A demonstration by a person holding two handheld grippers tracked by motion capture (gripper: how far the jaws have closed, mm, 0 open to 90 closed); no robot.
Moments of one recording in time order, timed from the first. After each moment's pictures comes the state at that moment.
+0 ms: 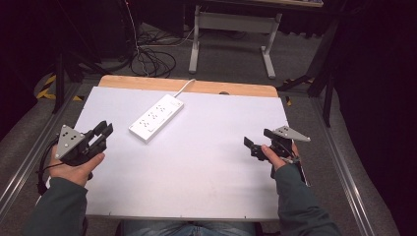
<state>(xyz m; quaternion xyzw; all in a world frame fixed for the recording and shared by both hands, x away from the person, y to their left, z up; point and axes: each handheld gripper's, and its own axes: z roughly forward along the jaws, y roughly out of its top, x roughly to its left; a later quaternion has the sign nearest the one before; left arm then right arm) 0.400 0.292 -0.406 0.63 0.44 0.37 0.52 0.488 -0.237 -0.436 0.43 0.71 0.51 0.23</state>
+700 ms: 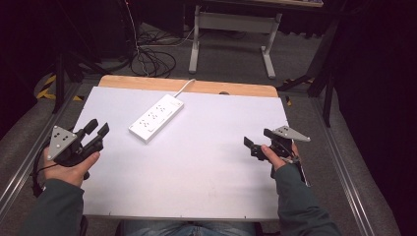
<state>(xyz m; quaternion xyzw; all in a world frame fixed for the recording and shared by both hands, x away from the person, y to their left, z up) 0.399 0.303 -0.408 0.60 0.46 0.38 0.53 0.488 -0.237 -0.436 0.43 0.71 0.51 0.23</state>
